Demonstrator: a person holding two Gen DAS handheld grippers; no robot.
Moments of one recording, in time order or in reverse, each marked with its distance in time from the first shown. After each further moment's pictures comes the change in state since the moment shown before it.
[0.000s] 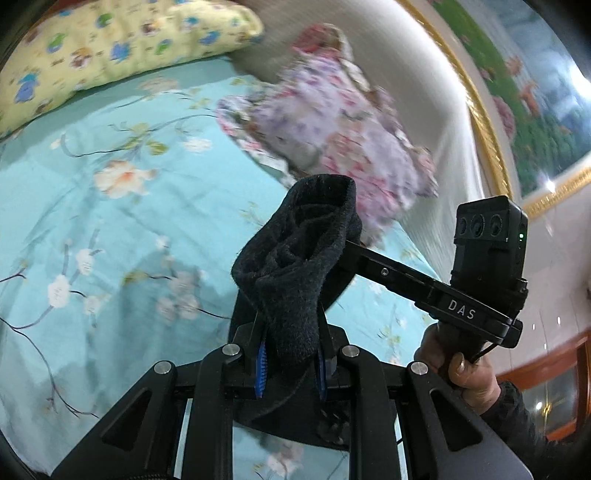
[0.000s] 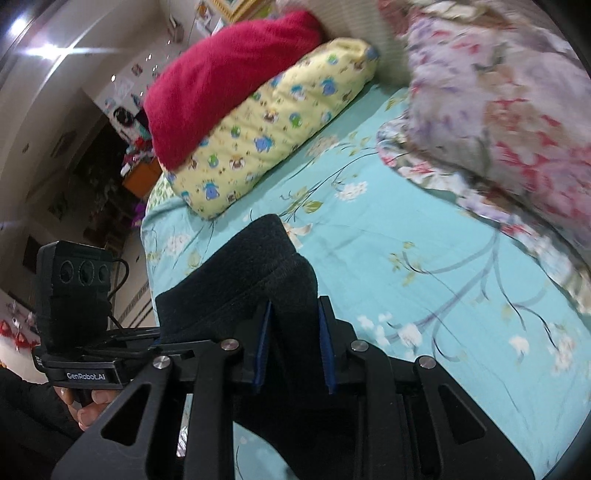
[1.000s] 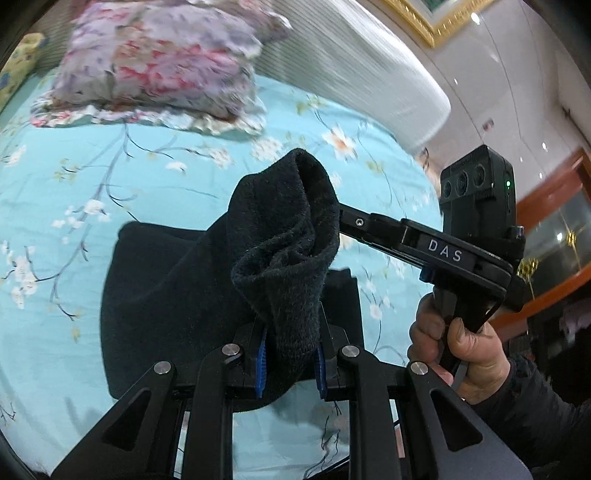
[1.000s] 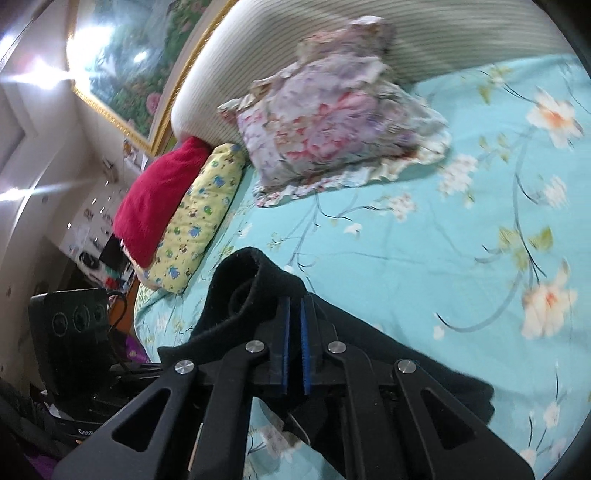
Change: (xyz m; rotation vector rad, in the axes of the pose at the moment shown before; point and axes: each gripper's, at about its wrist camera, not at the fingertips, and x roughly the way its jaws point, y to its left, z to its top) left arm 0.083 -0.160 -0.129 0.503 0.341 -0.045; right arm -0.155 -0.073 -0.195 0.443 -0.414 -0.113
